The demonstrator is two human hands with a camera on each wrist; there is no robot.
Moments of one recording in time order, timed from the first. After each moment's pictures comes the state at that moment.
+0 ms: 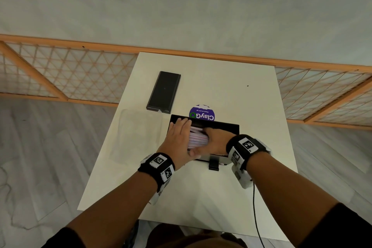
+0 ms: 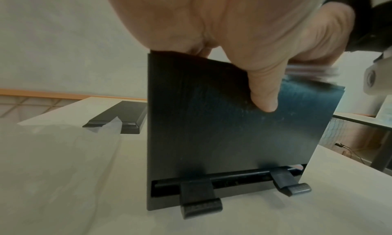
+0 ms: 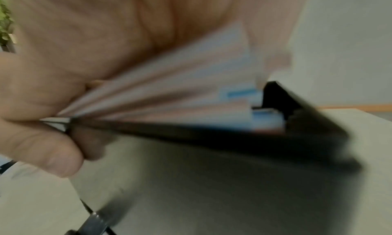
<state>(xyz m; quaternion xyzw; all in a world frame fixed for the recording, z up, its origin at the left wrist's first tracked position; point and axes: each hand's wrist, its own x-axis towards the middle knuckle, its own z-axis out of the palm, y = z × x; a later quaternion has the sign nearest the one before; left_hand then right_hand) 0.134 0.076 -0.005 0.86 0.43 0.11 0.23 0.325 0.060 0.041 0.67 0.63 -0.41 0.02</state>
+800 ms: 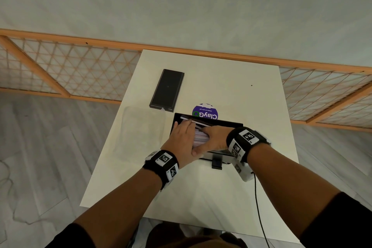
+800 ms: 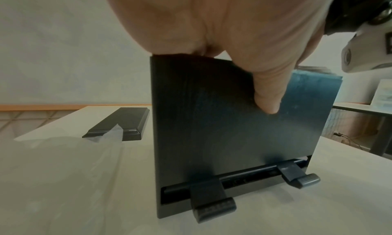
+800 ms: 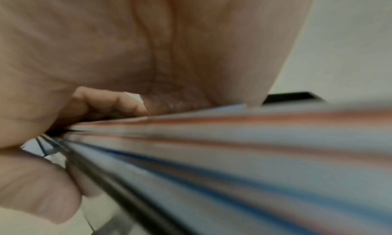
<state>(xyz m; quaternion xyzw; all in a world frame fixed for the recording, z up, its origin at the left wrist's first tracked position) 0.137 0.076 0.001 0.88 0.43 0.09 0.19 0.316 0.075 0.055 0.63 0.63 -0.44 0.09</state>
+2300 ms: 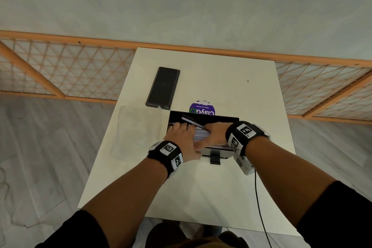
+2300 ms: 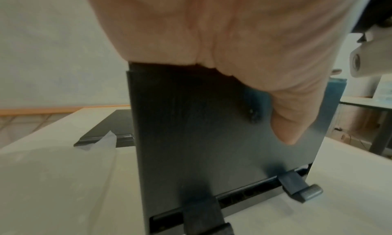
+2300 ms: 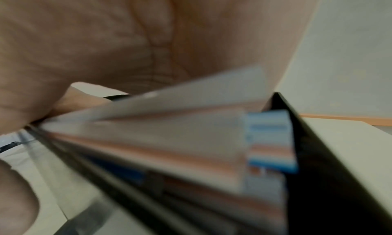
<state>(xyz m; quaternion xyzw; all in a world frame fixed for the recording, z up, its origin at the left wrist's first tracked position) 0.151 0.085 0.011 0.88 0.45 -0.11 0.14 0.323 0.080 0.040 0.68 0.60 -0.39 0.14</state>
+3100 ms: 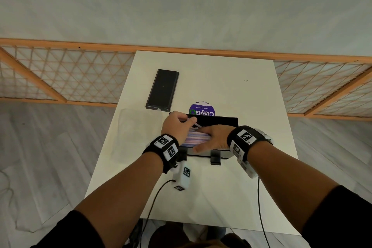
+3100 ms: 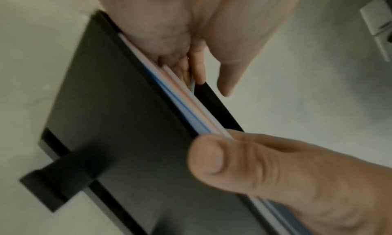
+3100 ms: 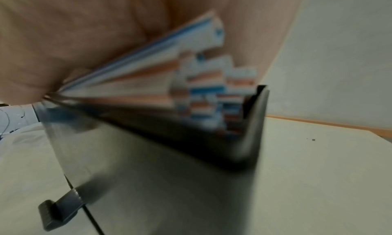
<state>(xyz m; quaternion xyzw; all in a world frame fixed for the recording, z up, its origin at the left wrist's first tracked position) 0.159 0.110 0.036 0.60 0.64 0.21 0.43 0.326 0.064 0.045 0.65 0.63 -0.41 0.08</state>
